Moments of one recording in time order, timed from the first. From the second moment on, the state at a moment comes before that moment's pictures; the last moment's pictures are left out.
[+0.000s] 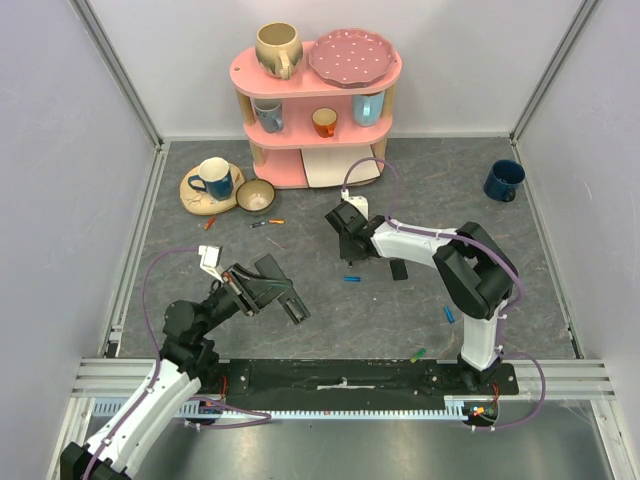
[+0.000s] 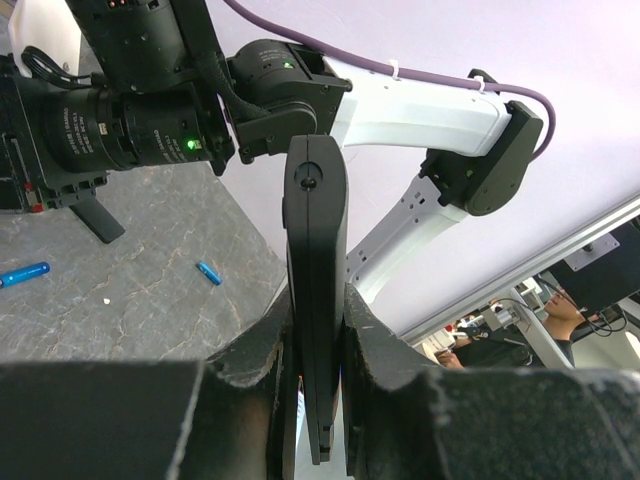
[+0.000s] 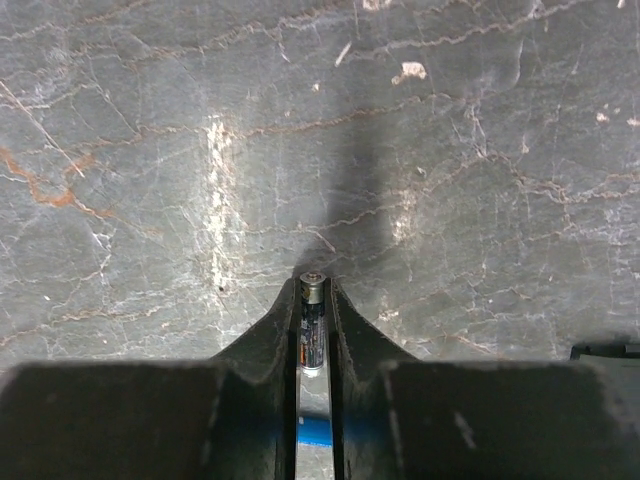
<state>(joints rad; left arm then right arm) -0.46 0.28 0.05 0.57 0.52 -1.16 0.75 1.90 1.21 -0.38 0.31 0.63</state>
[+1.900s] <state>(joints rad) -0.50 0.97 0.05 1.03 0.50 -1.22 0.96 1.09 0.99 -0.35 0.17 0.40</state>
